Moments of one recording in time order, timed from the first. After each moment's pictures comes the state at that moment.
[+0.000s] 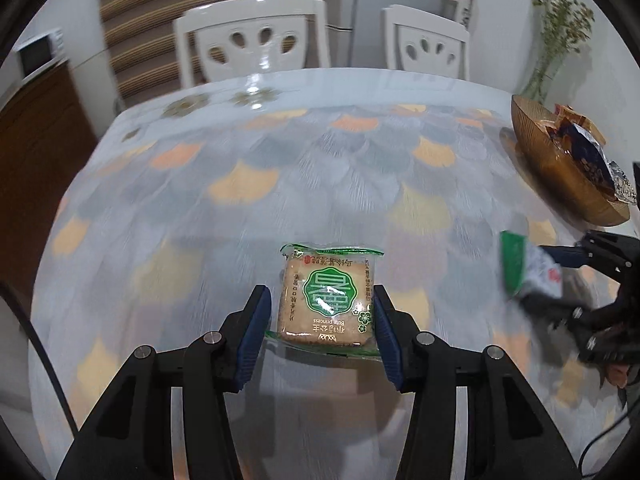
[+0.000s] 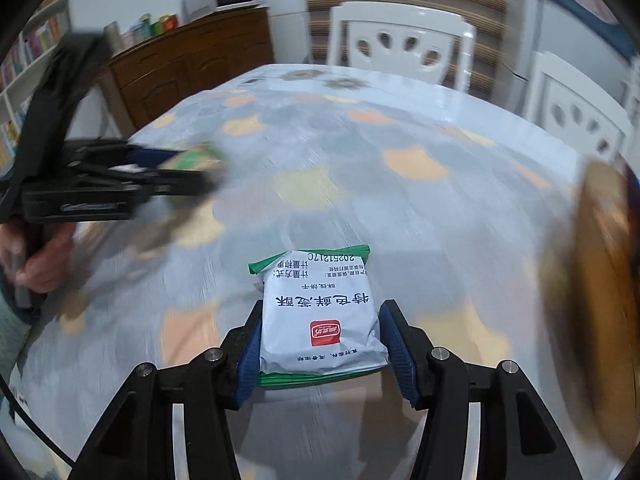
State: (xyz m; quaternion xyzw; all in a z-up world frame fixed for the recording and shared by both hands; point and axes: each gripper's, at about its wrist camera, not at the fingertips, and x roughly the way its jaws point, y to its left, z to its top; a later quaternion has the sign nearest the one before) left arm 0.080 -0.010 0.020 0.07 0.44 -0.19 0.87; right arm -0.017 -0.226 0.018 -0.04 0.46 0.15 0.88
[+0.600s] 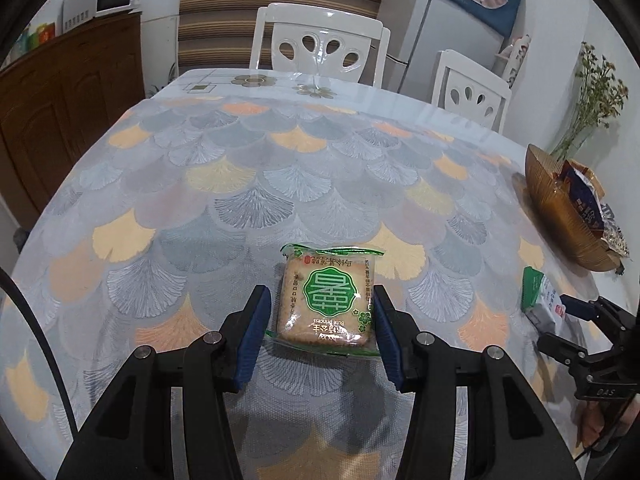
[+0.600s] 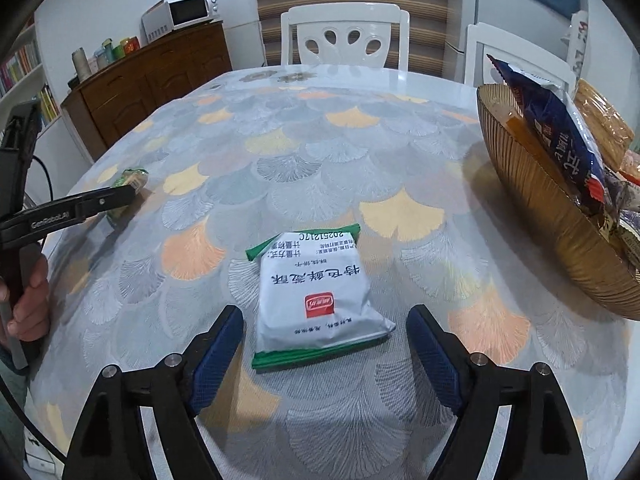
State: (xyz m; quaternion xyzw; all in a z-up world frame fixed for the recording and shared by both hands) left arm 0.029 0.021 0.009 -0.04 0.42 -0.13 0.90; right arm -0.069 -0.245 0.011 -0.01 0.45 0.09 0.89
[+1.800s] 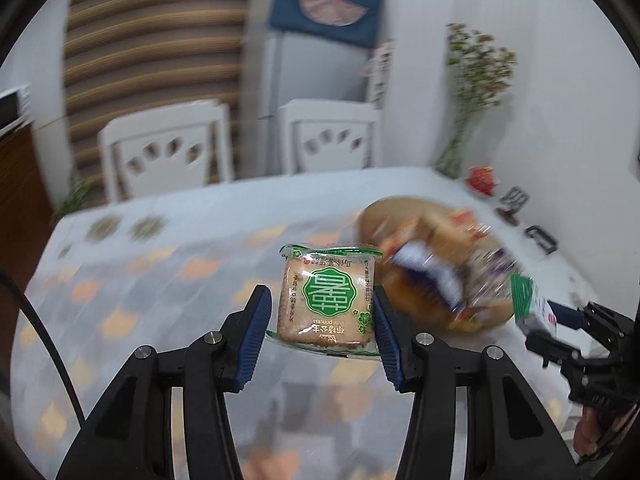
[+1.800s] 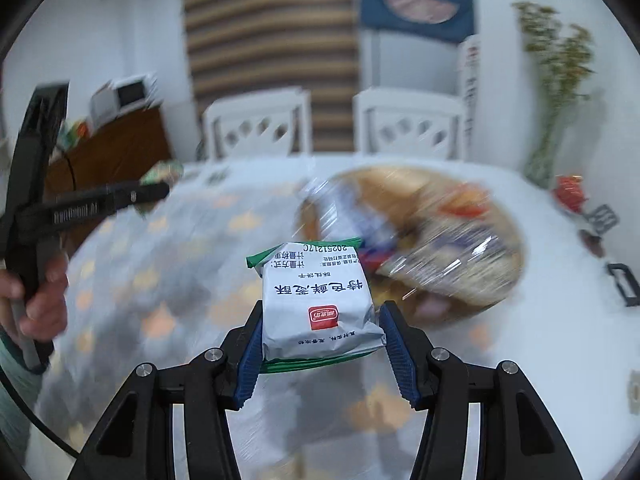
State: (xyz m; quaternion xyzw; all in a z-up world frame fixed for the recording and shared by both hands) left arm 0.045 -0.165 0.148 0.04 0.31 -0.32 0.90; right arm -0.148 -0.363 0.136 0.06 0.33 -0.05 0.94
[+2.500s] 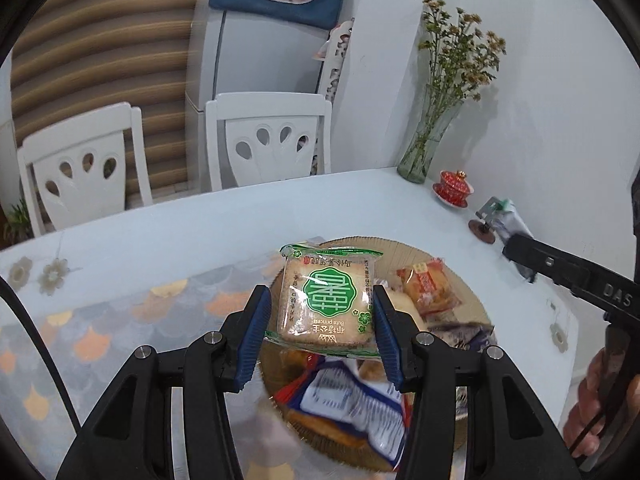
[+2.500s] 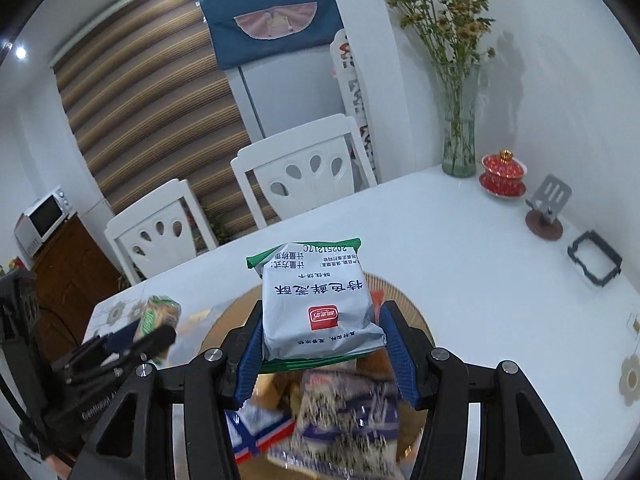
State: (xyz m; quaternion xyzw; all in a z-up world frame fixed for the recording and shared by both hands) left arm 0.113 -0.292 0.144 0.02 0.35 -0.37 0.86; right arm -0.039 -0.482 0.194 0.18 0.31 -0.18 0.92
